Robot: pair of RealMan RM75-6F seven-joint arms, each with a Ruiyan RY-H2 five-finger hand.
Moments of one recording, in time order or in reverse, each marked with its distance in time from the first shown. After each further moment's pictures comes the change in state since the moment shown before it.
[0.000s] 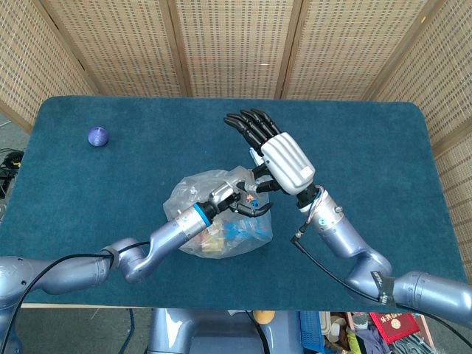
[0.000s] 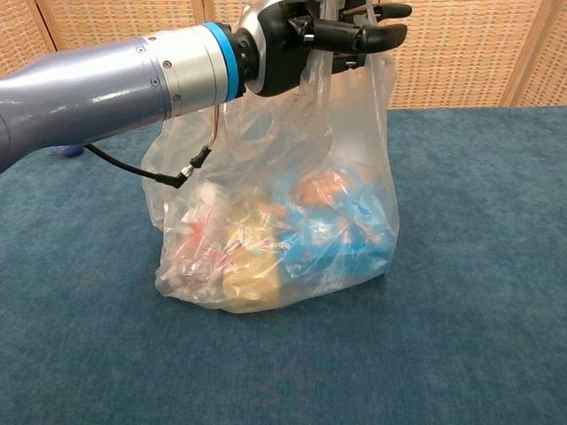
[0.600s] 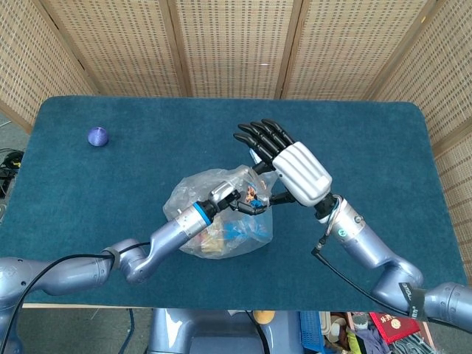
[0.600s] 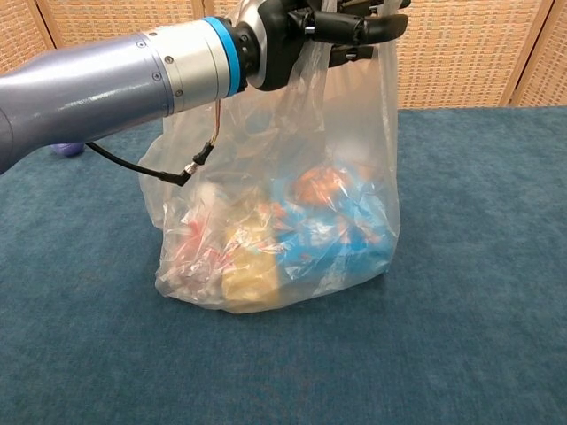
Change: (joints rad) left arm 0.009 -0.008 -0.023 -0.008 -0.019 0.005 0.029; right arm -0.056 0.163 -0.056 -0.097 -0.095 -0.017 -0.014
